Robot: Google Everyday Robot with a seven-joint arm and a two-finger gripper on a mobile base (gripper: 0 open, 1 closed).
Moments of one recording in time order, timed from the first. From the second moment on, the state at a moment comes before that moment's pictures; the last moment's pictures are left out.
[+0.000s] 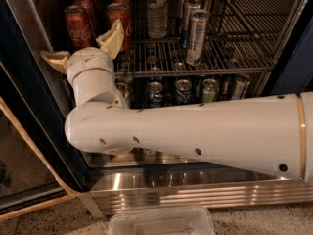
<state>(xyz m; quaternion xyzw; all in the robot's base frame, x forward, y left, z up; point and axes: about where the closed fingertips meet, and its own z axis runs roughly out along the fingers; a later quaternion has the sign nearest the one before) 0.601 0.169 0.994 -0.18 0.59 0.03 0.79</state>
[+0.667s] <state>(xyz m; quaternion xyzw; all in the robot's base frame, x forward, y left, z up) 0.619 0.167 0.988 -0.18 0.58 0.03 0.79</state>
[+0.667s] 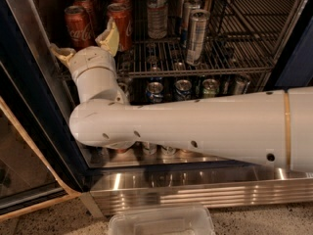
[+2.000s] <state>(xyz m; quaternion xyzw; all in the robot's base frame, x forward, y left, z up) 0.650 0.193 0.978 -0.21 0.60 0.04 0.78</state>
